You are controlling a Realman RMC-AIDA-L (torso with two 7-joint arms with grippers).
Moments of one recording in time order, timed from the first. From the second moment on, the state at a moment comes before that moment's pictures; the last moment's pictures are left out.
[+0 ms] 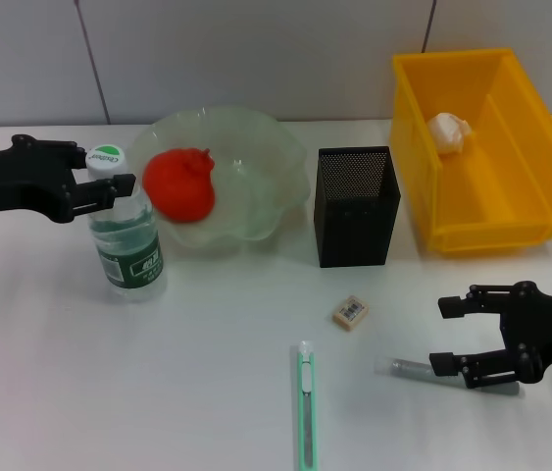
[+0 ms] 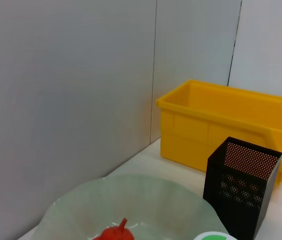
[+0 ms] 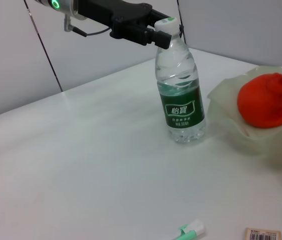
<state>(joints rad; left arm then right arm) -0.52 -2.02 0.76 1.03 2.06 1.44 -1.64 0.54 2.01 -0.63 -0.66 -2.21 -1.68 1.34</state>
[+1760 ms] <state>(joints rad) -0.40 -2.02 0.75 0.54 1.76 1.86 -1.15 0.66 1.99 -0.69 -0.82 -2.21 -1.74 1.62</state>
